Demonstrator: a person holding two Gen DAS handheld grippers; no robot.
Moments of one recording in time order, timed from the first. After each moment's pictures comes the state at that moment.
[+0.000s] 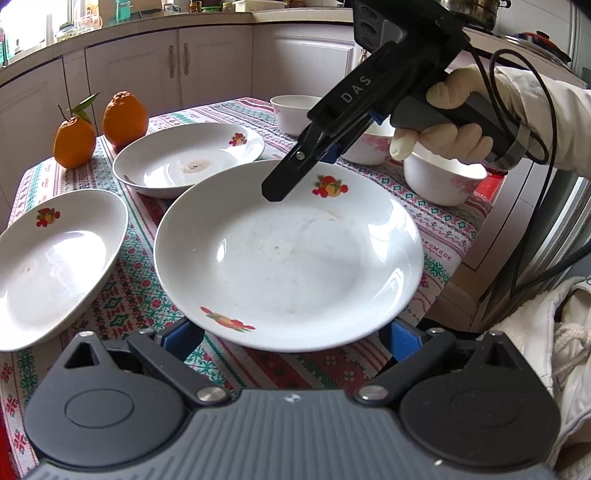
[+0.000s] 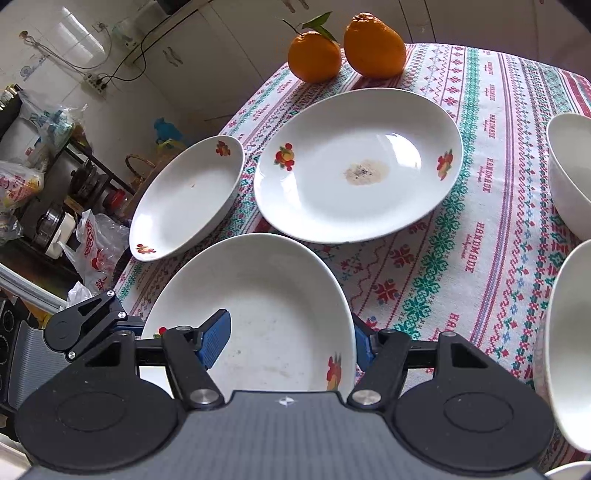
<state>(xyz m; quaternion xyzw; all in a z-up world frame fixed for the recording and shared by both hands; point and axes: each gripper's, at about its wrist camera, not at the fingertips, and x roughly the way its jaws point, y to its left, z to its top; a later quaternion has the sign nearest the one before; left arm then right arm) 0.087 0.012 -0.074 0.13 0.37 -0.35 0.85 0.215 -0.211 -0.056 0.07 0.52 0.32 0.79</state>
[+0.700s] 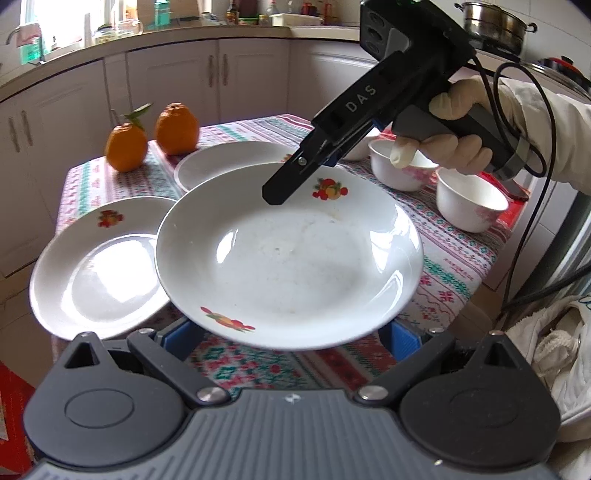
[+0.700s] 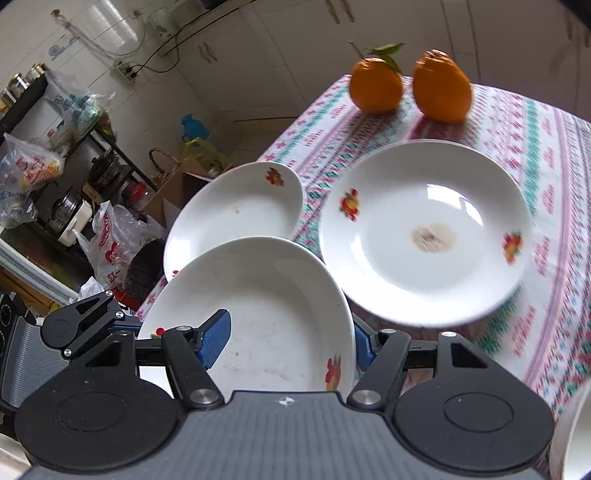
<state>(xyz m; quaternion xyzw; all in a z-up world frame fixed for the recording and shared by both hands) 0.093 0.053 -0.042 0.11 0.36 -0.30 0.88 0.236 -0.155 -0.025 0.04 0.50 0.36 0.79</state>
